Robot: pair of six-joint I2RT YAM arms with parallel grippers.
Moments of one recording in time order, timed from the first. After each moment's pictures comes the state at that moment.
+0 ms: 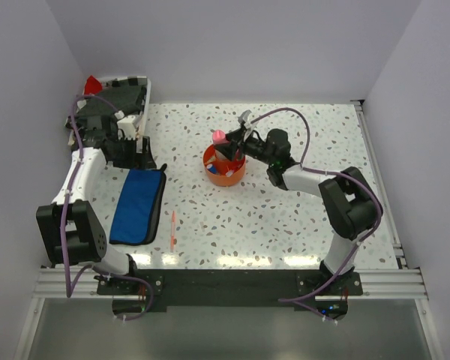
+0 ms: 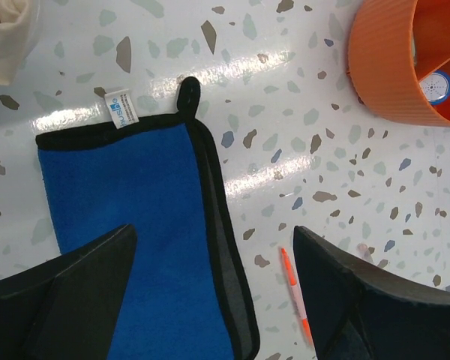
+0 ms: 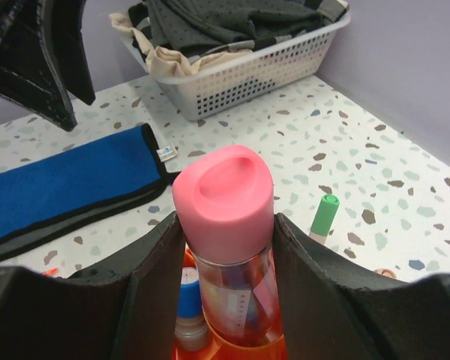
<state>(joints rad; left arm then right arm) 0.15 1.51 1.21 -0.72 0.47 0.17 0.51 1.80 1.00 0.85 -0.54 0.10</state>
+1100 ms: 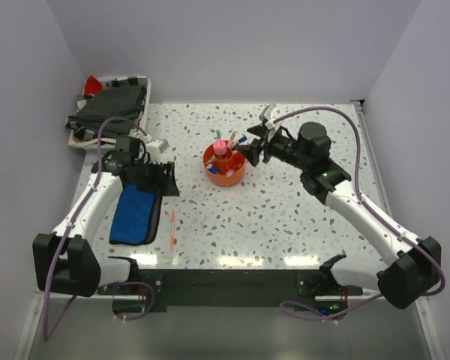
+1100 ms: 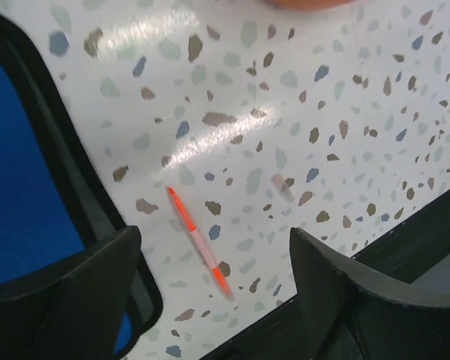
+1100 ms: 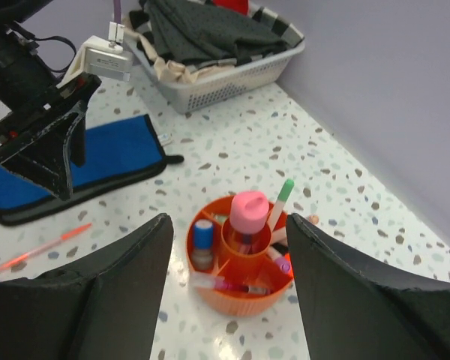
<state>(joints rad) -0.10 1.28 1.01 -0.78 0.46 0.03 0.53 1.24 1.06 0.14 -0.43 -0.12</state>
